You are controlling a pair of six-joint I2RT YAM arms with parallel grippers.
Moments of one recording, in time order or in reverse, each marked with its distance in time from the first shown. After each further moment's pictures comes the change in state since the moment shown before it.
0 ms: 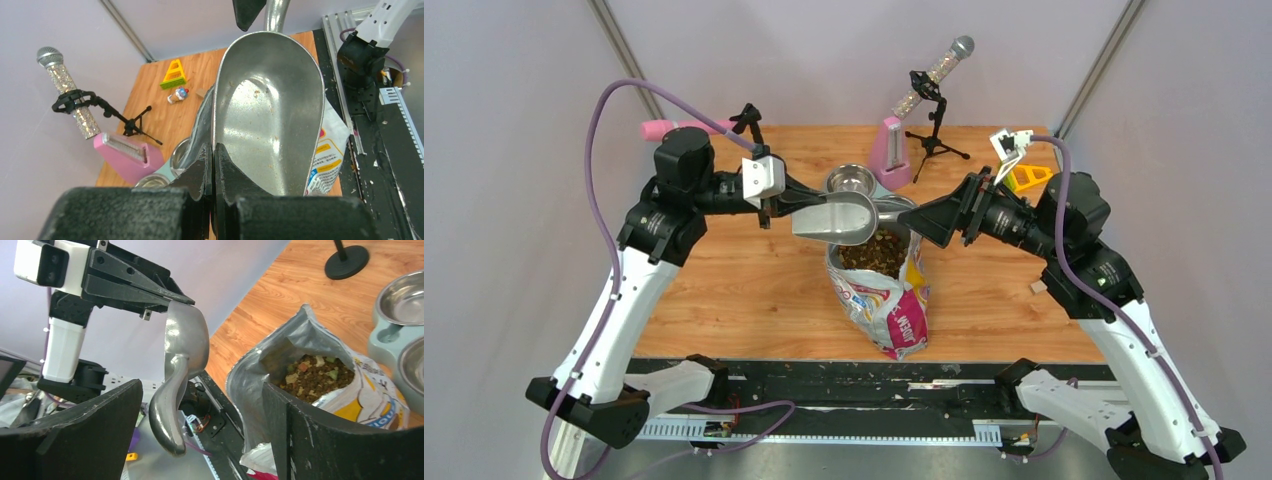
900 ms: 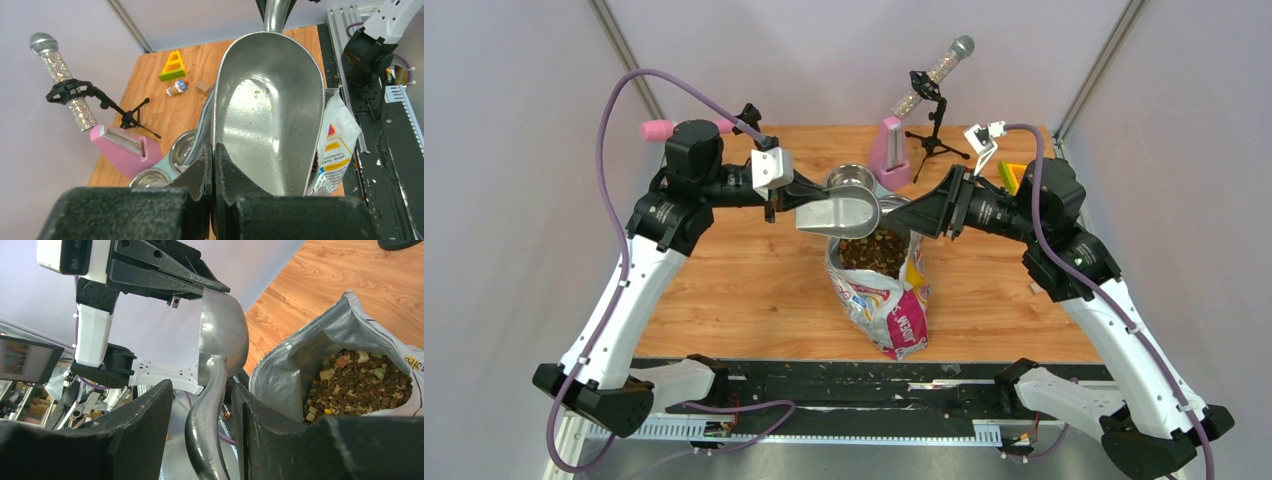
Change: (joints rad) left arm 0.000 0.053 0.025 -0.009 -0.006 0.007; right arm -0.002 0.082 -0.005 0.085 -0.152 0.112
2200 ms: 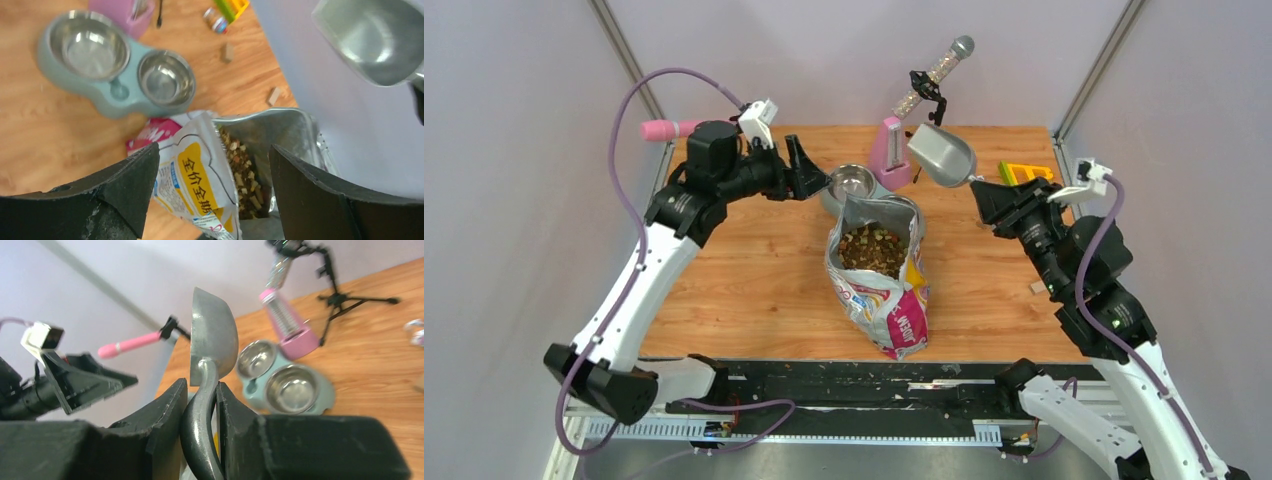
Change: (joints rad) left arm -0.003 0.025 -0.063 0.045 -0.566 -0.986; right arm -0.009 -0.260 -0.169 -0.020 0.797 -0.095
